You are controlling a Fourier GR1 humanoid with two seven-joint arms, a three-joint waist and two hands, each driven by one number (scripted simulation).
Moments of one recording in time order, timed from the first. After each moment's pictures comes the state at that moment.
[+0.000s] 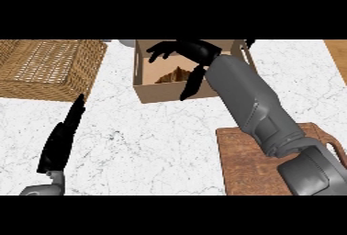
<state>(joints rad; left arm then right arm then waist) -0.03 0.15 0.03 -1.55 -0.23 0.02 0.08 -1.35 -0.05 0.06 -0.14 0.63 0.24 -0.70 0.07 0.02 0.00</state>
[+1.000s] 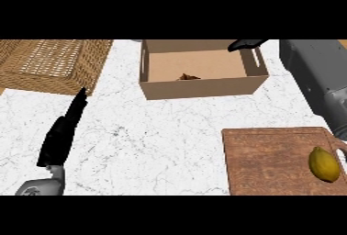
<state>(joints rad) -0.07 0.16 0.03 -1.56 -0.22 0.00 0.08 -1.38 -0.36 -0.36 -0.07 0.23 0.42 -0.54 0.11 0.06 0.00</state>
